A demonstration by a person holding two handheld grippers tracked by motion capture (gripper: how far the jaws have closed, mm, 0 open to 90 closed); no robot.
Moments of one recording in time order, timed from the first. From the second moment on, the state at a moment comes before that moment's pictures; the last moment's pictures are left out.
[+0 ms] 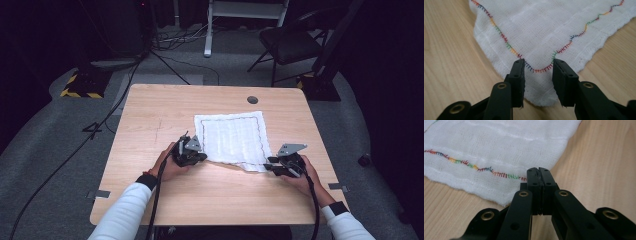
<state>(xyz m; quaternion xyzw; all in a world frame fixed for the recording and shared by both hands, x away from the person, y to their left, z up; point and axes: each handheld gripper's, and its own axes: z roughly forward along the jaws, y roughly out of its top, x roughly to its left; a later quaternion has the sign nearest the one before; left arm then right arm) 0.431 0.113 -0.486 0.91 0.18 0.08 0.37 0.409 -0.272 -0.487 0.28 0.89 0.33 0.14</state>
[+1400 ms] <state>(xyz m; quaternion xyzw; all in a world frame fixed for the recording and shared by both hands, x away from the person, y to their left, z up) 0.452 0.092 -0.456 0.88 0.26 0.12 0.39 0.402 -0.278 -0.484 0.32 0.88 0.28 0.22</state>
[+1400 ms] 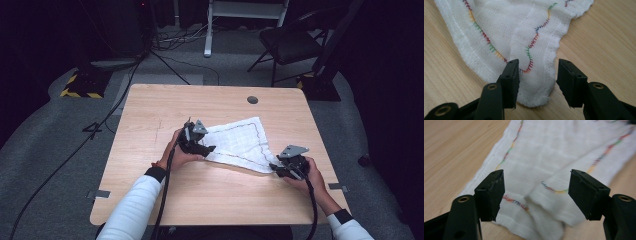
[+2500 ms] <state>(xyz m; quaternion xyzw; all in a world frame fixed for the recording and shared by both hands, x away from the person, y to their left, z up) 0.369 0.083 -0.452 0.93 0.11 0.07 0.35 0.385 -0.285 -0.481 0.31 0.89 0.29 0.17</state>
